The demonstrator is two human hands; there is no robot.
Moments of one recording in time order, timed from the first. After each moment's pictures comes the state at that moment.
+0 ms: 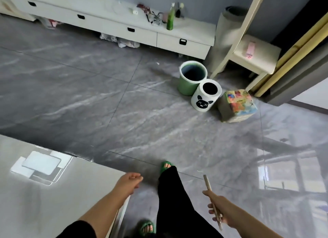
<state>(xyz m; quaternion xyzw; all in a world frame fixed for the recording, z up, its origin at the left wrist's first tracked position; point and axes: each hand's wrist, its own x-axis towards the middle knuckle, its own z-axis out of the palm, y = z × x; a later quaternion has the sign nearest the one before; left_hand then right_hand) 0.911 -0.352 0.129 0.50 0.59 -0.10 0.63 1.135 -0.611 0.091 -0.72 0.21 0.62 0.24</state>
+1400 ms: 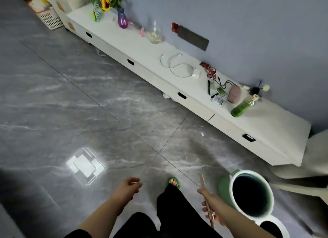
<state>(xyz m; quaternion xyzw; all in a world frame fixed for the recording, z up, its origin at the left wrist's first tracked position) 1.262 0.331 0.111 0.39 0.67 0.00 0.63 1.561 0.192 0.061 -0.76 0.05 0.64 0.12</state>
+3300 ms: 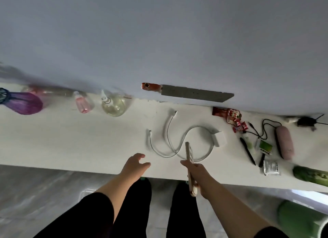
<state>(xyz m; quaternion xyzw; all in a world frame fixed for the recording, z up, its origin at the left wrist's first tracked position) 1.600 1.194 -0.056 0.64 0.52 -0.27 0.51 1.727 1.011 -0.022 -0.73 0.24 0.54 0.35</state>
